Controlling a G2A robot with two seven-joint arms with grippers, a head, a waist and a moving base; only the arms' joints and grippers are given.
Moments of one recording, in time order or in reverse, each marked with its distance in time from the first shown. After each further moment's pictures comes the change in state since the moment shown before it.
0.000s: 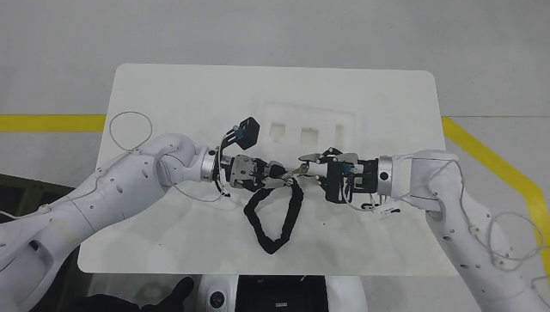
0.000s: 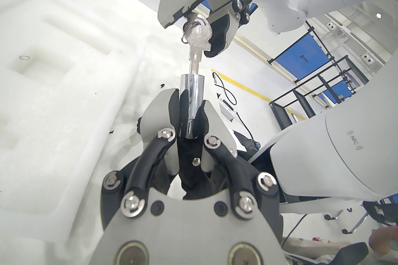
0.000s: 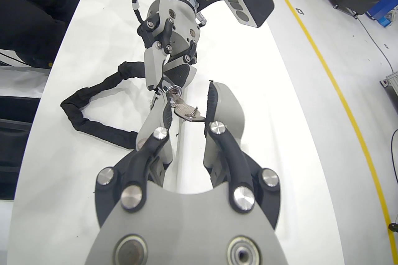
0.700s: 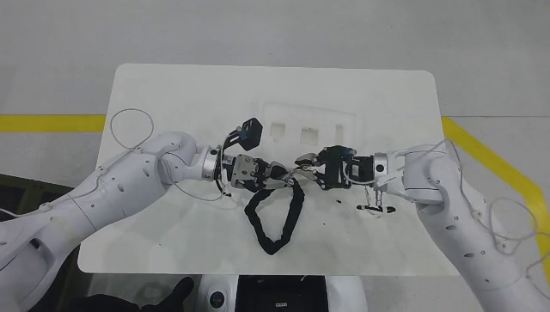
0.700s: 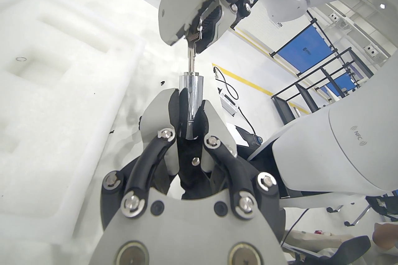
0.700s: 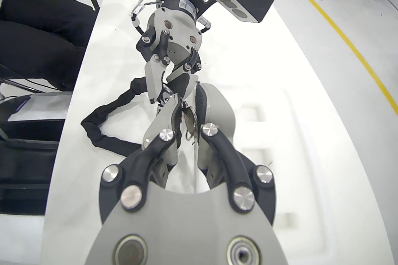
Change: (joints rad) left arm -0.011 -0.007 0.000 -0.001 0.023 0.000 -0.019; right arm 0.061 0.003 -0.065 0.081 0.350 0.051 0.209
